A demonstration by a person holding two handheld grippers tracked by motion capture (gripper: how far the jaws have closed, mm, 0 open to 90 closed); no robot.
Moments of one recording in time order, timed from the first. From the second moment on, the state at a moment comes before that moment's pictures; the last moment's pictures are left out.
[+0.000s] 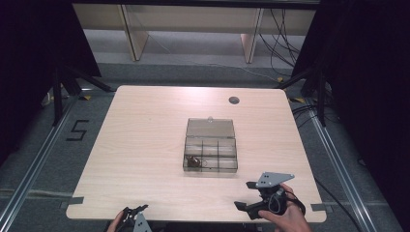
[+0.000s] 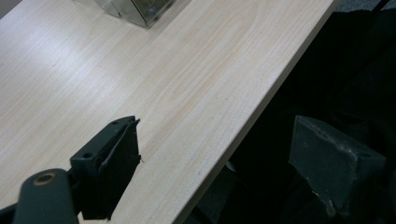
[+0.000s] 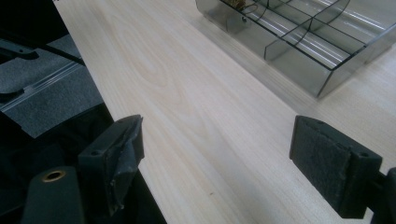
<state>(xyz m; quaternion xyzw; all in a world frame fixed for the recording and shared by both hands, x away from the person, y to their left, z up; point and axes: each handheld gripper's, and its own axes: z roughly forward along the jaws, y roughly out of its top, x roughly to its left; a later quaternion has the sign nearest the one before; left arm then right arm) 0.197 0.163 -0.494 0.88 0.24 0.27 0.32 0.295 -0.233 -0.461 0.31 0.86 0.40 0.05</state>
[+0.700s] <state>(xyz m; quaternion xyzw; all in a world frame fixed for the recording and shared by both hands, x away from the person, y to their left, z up) 0.197 0.162 -0.496 0.88 0.25 0.26 0.31 0.285 -0.247 -0.468 0.33 0.85 0.41 0.06</state>
